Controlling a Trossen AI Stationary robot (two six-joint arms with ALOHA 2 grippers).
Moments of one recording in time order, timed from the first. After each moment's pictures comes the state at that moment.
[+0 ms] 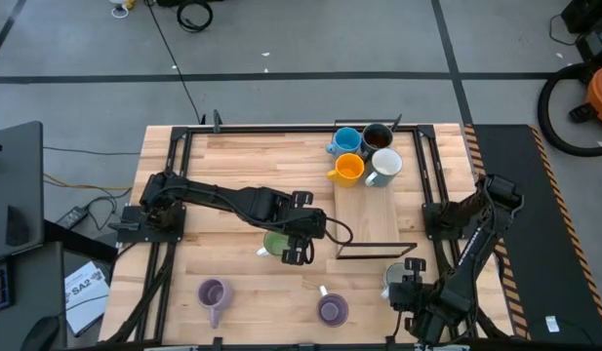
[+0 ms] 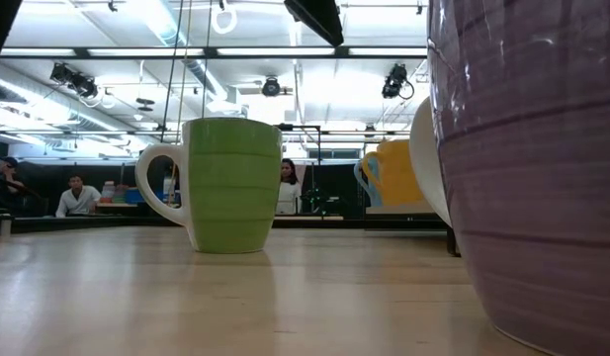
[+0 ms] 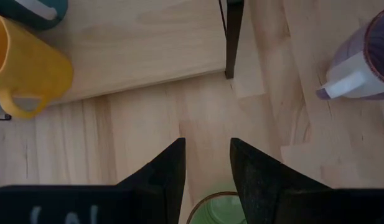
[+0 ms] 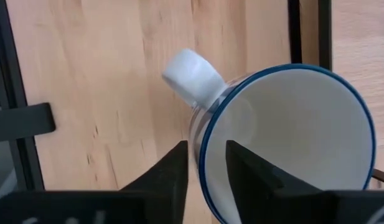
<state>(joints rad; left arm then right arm) -0.22 1.95 1.95 -1.04 -0.19 0.01 1.04 1.70 1.22 -1.11 0.26 1.15</state>
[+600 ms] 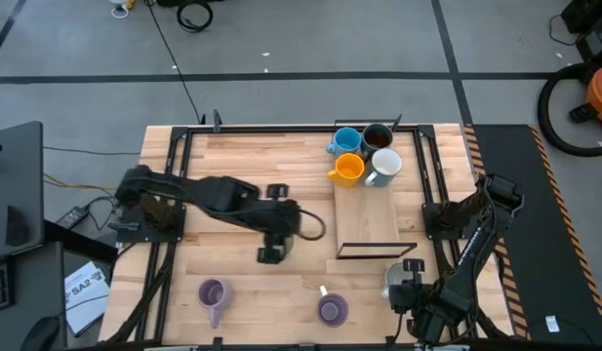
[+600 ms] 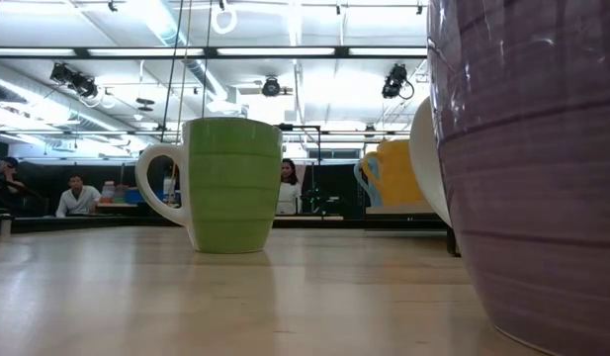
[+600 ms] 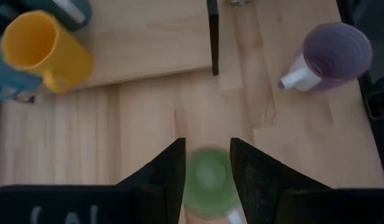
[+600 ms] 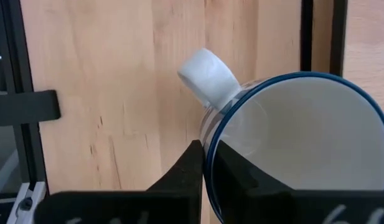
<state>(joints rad) -0.28 1.76 1.95 -1.18 -0.21 -0.08 1.04 1.70 1.22 -1.09 0.22 1.09</state>
